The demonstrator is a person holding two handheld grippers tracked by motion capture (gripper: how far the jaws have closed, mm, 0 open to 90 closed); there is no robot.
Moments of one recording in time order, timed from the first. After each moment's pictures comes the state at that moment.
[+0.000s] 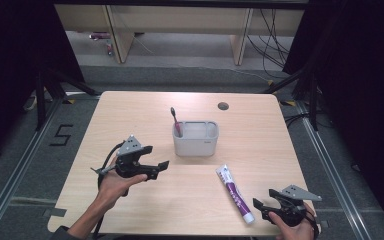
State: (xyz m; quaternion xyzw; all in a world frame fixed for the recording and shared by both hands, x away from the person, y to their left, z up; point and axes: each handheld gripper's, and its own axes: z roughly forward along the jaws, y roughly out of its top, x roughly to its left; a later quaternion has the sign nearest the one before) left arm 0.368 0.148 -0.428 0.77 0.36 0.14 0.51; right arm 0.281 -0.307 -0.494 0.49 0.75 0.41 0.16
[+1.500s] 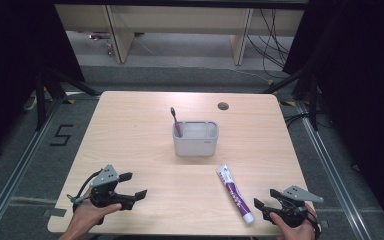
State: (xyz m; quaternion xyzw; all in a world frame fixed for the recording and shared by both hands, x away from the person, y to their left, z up) left arm 0.310 0.208 -0.474 0.79 0.36 0.11 0.49; right arm 0.279 -0.310 -0.494 0.48 0.75 0.42 0.17
